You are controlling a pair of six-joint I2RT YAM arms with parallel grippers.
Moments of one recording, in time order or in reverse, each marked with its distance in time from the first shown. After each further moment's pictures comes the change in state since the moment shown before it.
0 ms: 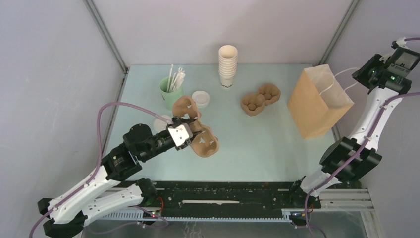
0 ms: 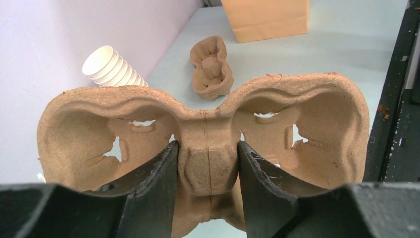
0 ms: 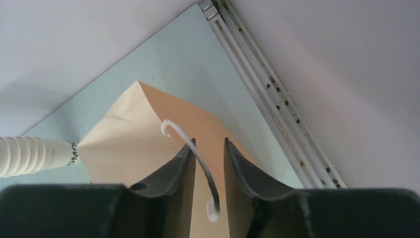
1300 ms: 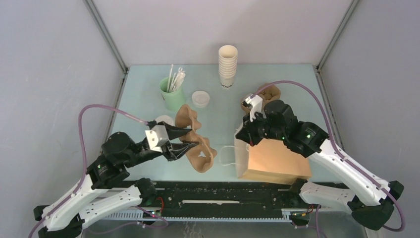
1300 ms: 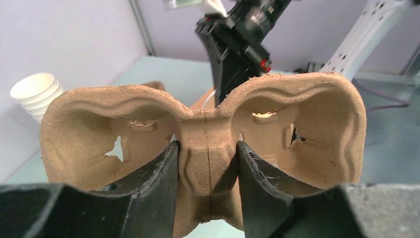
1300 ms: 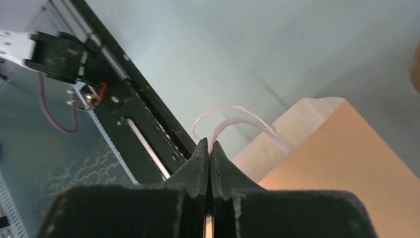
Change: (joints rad) left arm -0.023 -0.099 0.024 -0.021 0.151 -0.280; right arm 1.442 -0.578 -0.652 0.014 0.126 0.039
